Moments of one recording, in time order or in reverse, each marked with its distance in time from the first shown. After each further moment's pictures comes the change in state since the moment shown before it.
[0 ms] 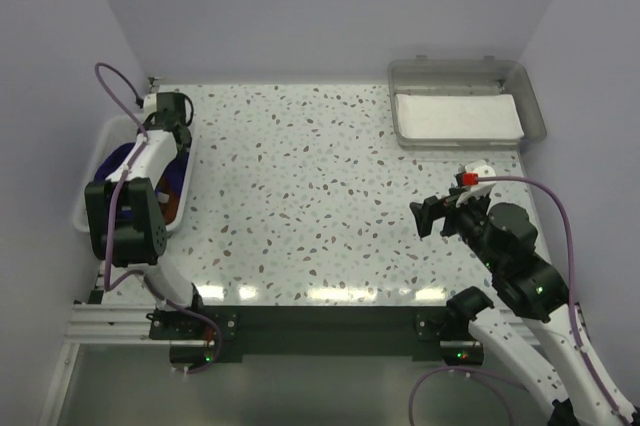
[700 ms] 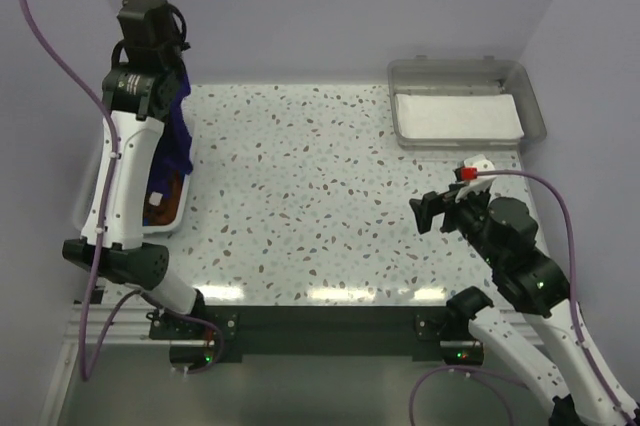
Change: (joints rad) left arm -0.206 -0.180 0.665 -0.116 0.013 0.136; right arm 0.002 0.033 0.028 -0.001 0.001 -0.009
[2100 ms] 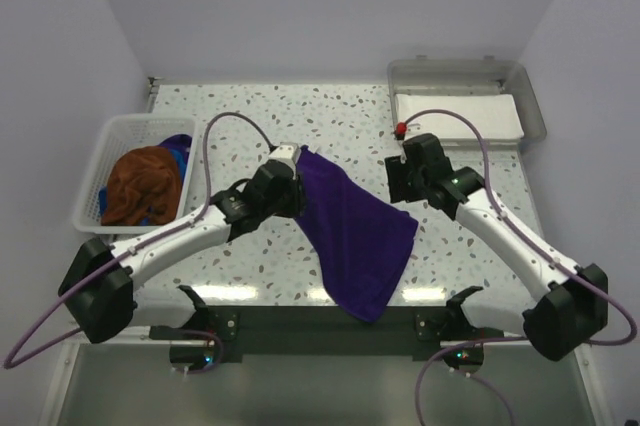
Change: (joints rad) left arm -0.695 -0.288 -1.088 0.349 0.435 -0.373; right arm 0.000 0.694 0.207 -0.071 0.085 0.162
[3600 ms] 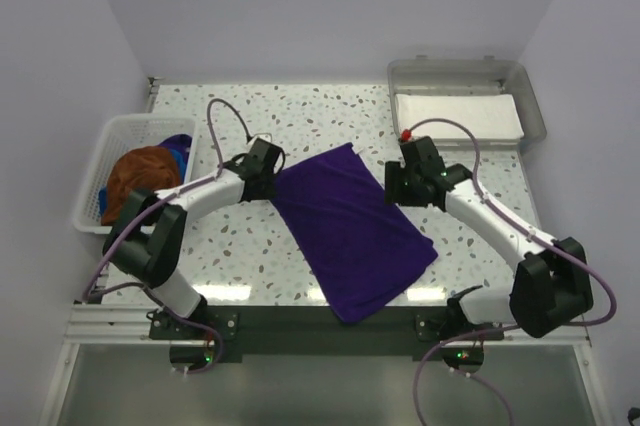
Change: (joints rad) left arm 0.323 0.406 0.113 -0.082 -0.143 0.066; right arm -0.084 0.130 -0.140 0.044 -0.142 0.227
